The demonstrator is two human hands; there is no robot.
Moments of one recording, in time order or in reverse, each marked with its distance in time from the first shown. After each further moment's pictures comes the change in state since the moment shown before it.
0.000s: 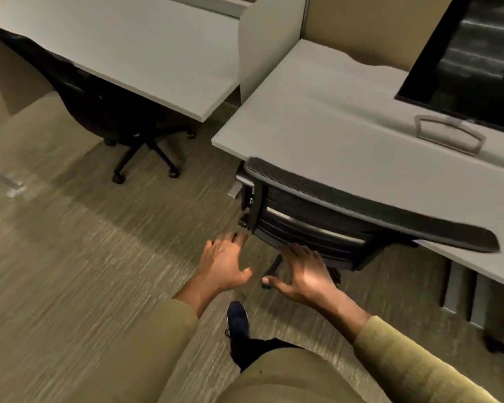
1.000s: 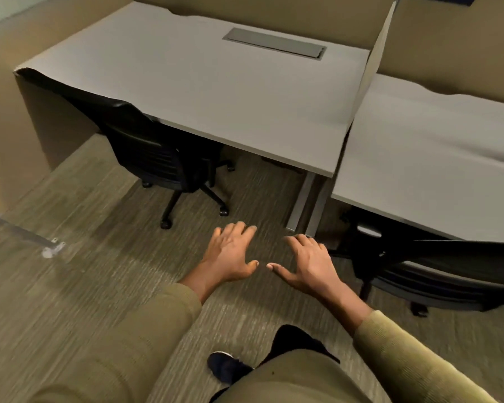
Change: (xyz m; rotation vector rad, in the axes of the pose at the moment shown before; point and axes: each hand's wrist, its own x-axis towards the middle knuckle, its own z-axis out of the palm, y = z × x) left_hand 0.118 -0.452 -0.181 0.118 0.088 0.236; right_hand 0.312 -0.381 0.010 0.018 0.143 0.103
